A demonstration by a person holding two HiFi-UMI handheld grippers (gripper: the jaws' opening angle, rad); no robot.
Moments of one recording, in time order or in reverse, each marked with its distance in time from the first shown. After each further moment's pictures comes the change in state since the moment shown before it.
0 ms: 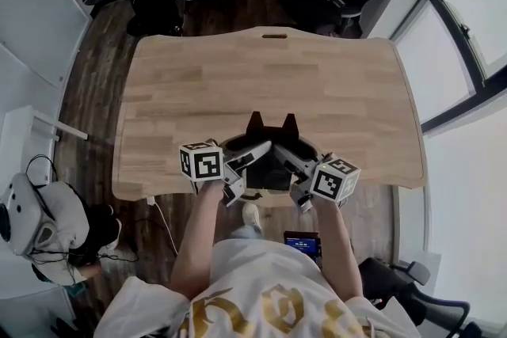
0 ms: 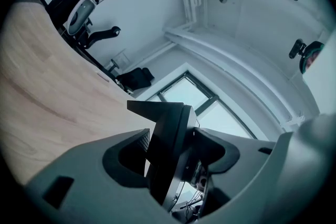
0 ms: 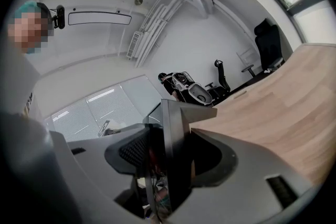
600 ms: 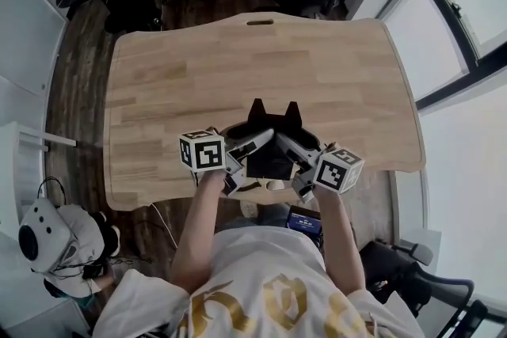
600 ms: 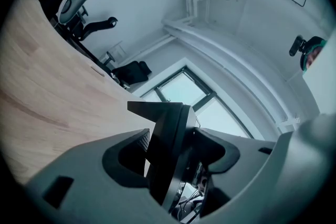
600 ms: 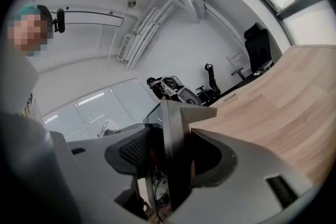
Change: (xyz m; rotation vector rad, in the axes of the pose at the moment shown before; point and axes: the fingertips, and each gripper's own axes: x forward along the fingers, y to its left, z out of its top) left arm 0.036 0.043 0.033 -0.019 0.072 -0.057; right arm 0.029 -0.048 0.022 0.032 -0.038 -0.096
